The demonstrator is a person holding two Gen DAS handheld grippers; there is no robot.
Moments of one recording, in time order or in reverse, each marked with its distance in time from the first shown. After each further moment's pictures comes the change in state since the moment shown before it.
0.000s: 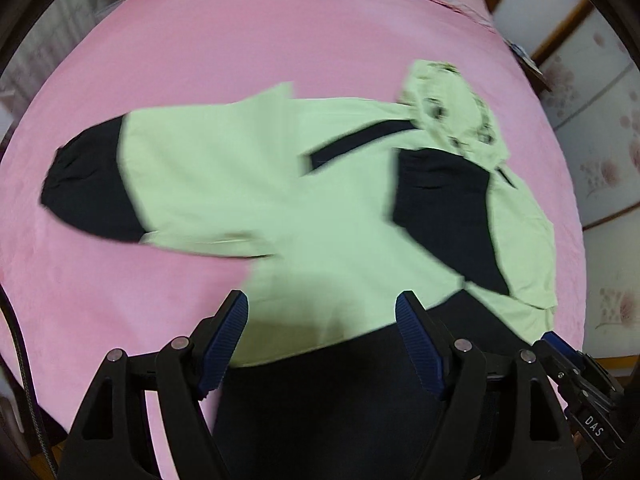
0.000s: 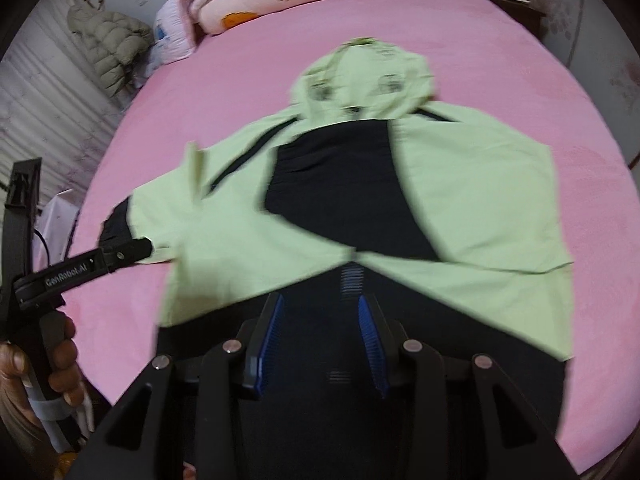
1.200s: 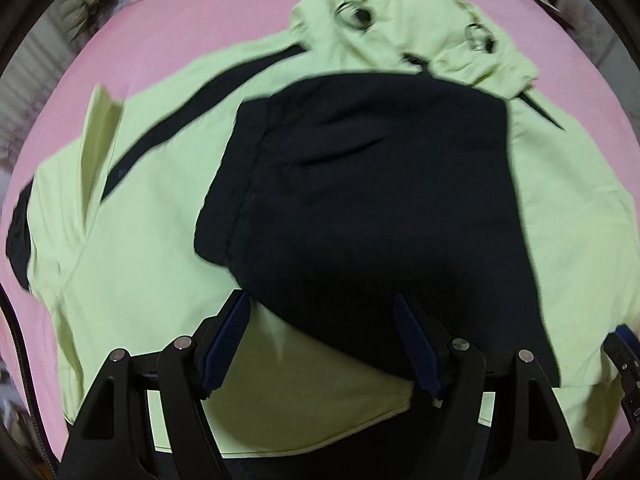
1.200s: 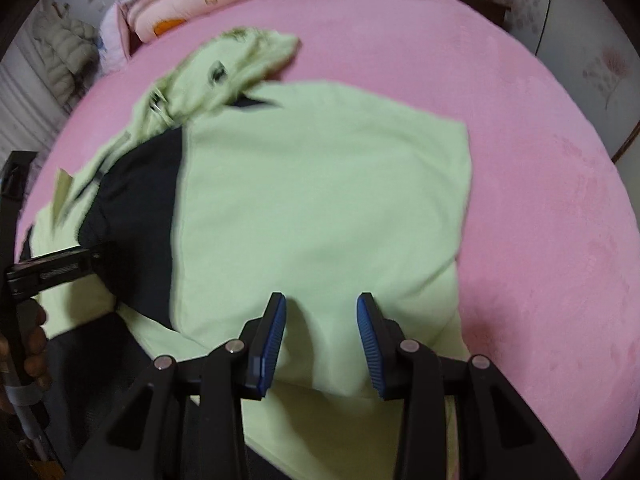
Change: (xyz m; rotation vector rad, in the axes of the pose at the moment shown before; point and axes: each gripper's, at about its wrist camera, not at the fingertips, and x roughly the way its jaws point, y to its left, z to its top) left arm 0.191 -0.206 0.013 0.109 0.010 0.235; right arm 0.090 -0.242 0.039 0.015 -0.017 -0.165
